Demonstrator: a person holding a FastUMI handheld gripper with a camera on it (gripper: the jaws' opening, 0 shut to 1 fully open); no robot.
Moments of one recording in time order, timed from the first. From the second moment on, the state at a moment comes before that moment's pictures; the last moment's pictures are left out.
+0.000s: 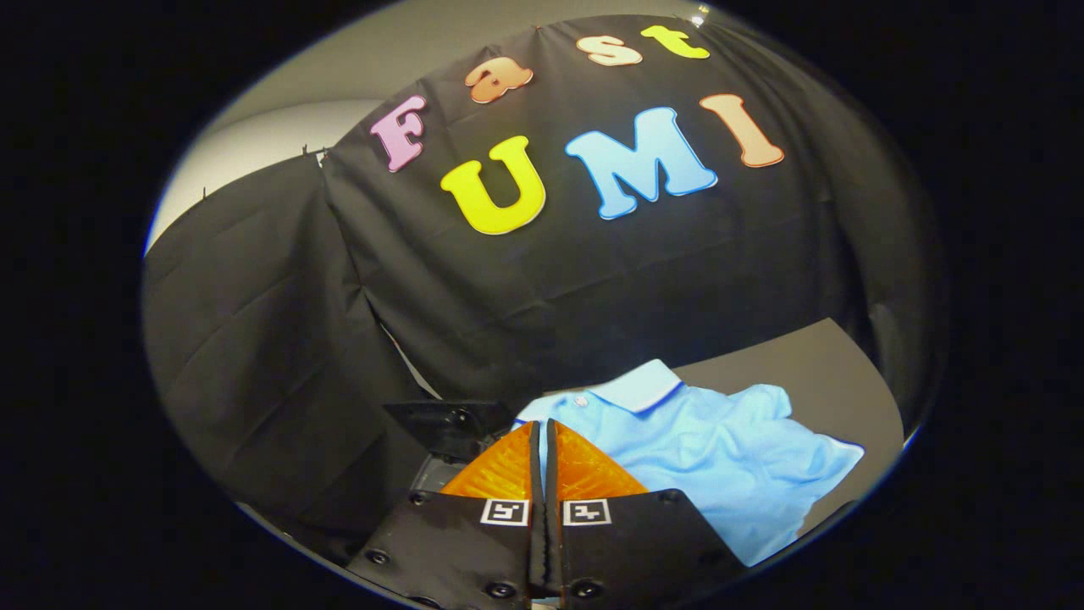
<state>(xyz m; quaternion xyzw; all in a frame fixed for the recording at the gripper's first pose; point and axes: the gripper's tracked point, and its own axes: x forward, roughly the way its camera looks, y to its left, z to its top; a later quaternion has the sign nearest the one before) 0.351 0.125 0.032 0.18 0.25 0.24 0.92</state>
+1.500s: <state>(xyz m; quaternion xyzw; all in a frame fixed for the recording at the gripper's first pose) 0.331 0.136 -0.071 0.11 0.36 0.19 0.91</state>
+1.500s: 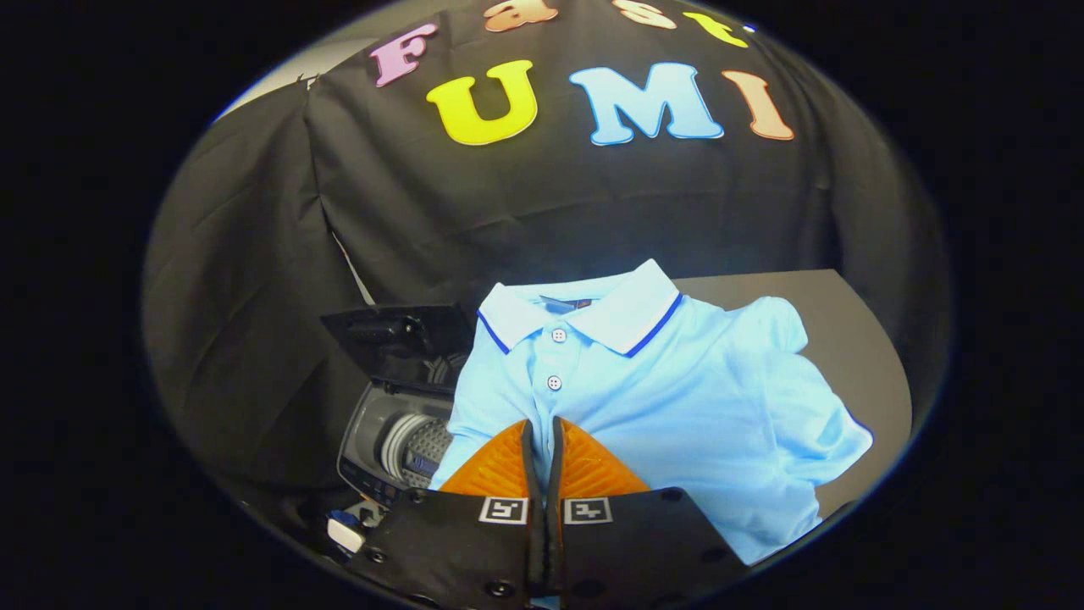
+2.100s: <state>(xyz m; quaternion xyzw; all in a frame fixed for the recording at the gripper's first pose) 0.330 0.195 -0.003 0.25 0.31 0.27 0.88</state>
